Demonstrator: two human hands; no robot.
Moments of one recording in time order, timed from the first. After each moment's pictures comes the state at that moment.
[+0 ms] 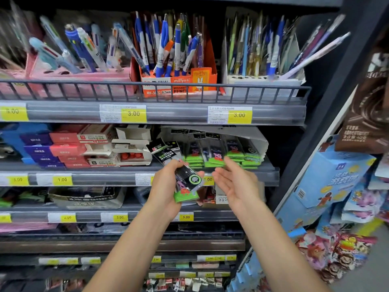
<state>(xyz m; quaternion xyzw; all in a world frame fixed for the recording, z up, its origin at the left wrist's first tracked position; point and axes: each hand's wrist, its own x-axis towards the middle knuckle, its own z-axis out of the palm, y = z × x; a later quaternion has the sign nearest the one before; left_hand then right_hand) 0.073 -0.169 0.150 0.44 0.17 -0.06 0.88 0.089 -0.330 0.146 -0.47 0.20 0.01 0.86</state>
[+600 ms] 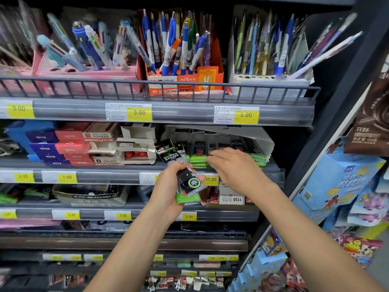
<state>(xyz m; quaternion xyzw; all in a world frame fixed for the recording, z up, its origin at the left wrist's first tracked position) 0.074 -0.162 0.144 0.44 0.15 -0.07 0.88 0.138 -0.354 0.144 -0.89 -0.37 -0.28 0.04</state>
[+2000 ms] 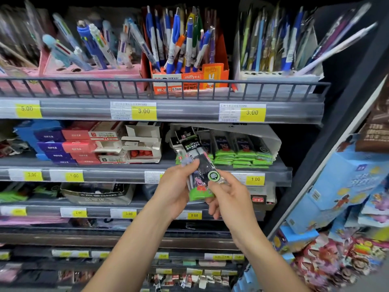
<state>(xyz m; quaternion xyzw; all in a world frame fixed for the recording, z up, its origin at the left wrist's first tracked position) 0.071 -0.161 0.150 0.53 0.11 -0.09 0.84 0.037 -0.302 0.129 -0.70 -0.03 0.01 0.71</state>
